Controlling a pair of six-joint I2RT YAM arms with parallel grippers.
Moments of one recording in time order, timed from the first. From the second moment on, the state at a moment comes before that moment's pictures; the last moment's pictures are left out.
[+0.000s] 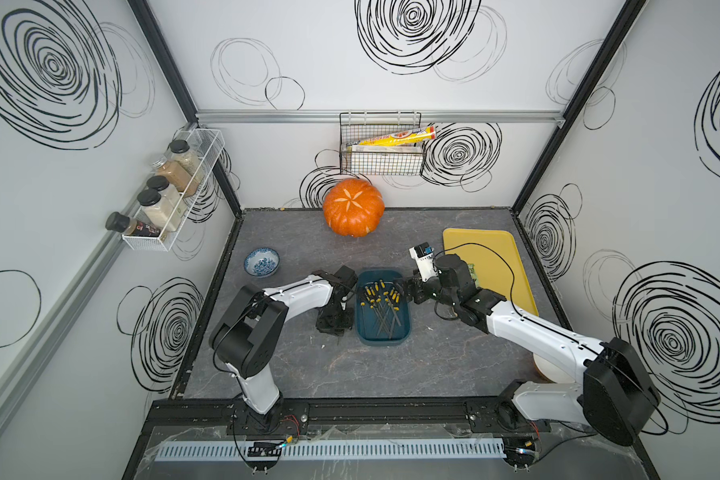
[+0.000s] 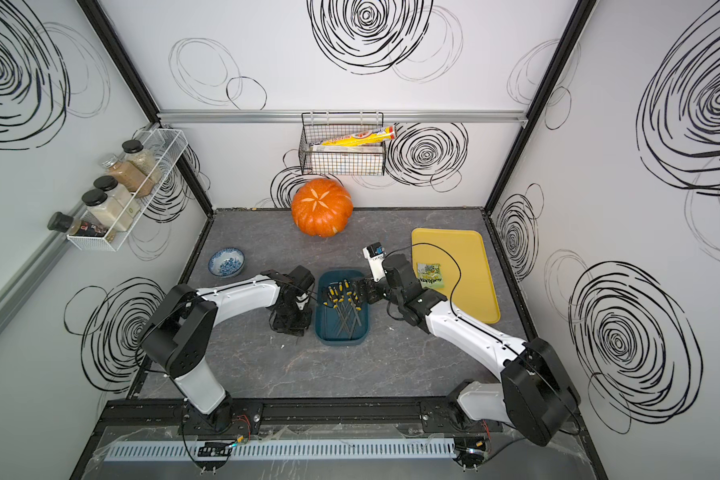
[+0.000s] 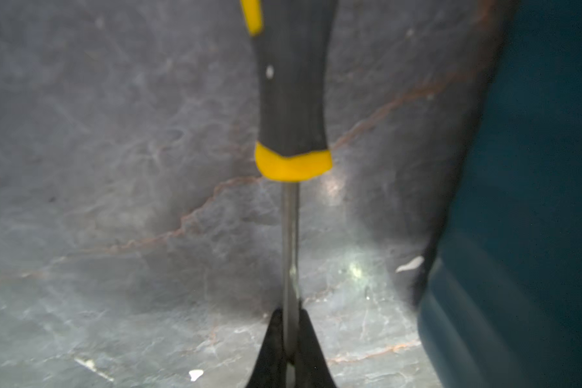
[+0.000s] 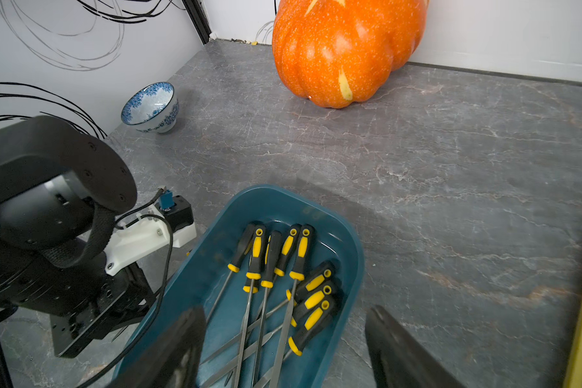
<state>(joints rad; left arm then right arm) -0.52 1.76 1.03 -0.86 0.19 -0.48 0.66 1.29 0.79 -0.03 -0.09 0.23</state>
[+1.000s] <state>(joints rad) -0.48 1.83 1.10 -0.94 0.26 -0.45 0.66 1.29 0.79 -0.03 -0.07 0.23</state>
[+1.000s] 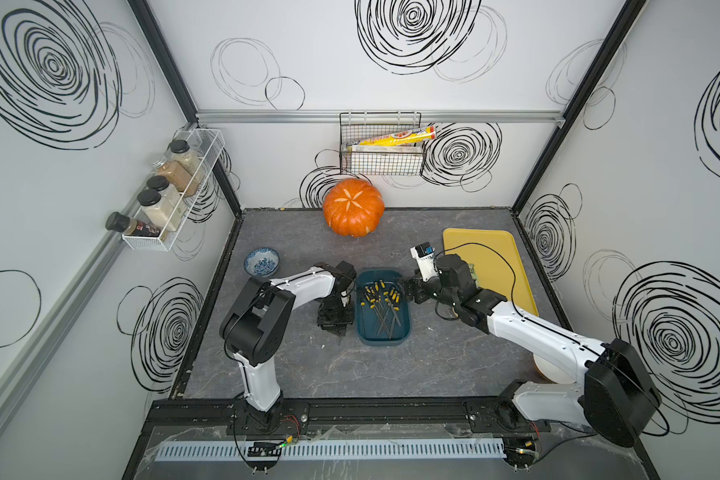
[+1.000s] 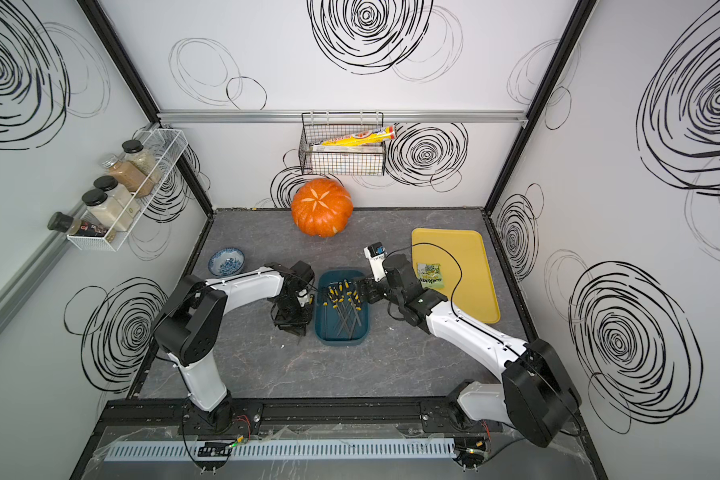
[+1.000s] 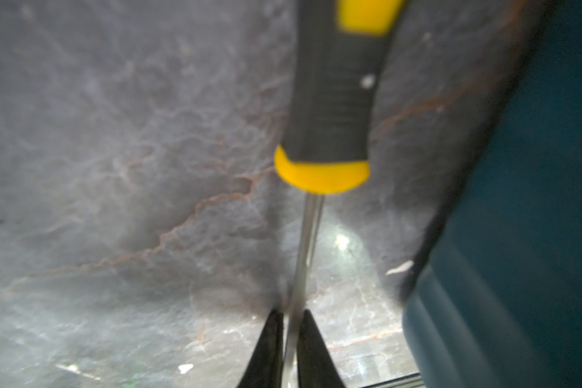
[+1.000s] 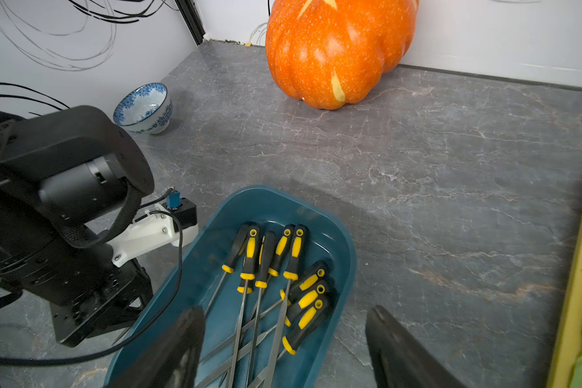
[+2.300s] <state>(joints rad) -0.38 0.92 0.51 -0.06 0.43 -0.68 0.75 1.88 1.14 -0.15 -0.15 0.16</state>
